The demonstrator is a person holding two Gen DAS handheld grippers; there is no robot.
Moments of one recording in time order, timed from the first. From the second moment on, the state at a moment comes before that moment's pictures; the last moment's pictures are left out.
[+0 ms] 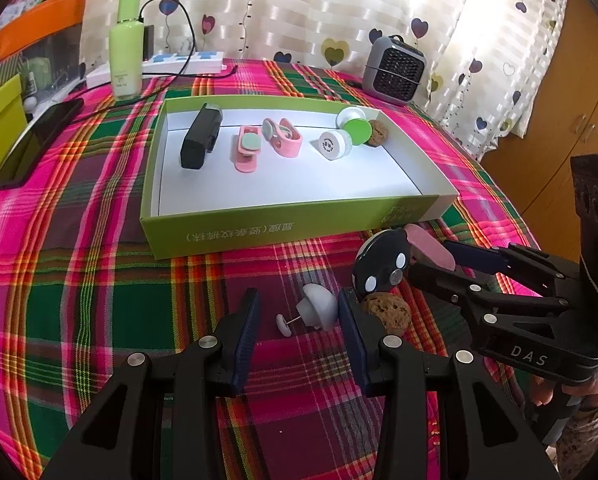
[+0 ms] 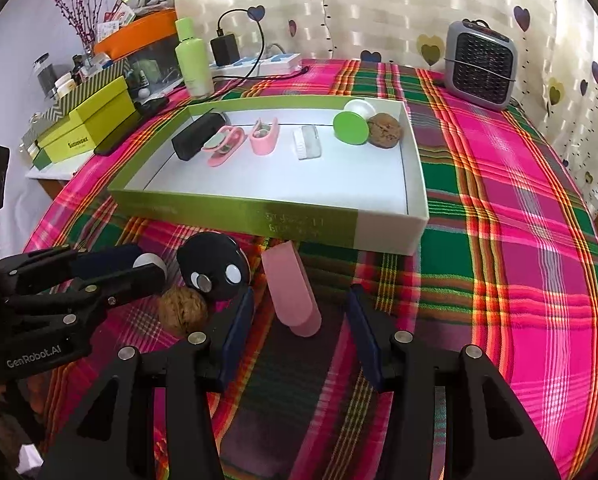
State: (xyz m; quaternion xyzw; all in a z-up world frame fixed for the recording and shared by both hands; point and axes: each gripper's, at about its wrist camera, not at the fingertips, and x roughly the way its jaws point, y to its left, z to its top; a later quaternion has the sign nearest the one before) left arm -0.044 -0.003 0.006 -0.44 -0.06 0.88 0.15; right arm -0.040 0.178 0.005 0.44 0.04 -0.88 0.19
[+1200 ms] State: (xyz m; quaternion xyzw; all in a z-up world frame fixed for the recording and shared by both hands) left arm -0.052 -0.008 0.008 -0.44 -0.05 0.89 0.14; right arm -0.047 0.173 0.004 0.43 0.05 -0.88 0.20
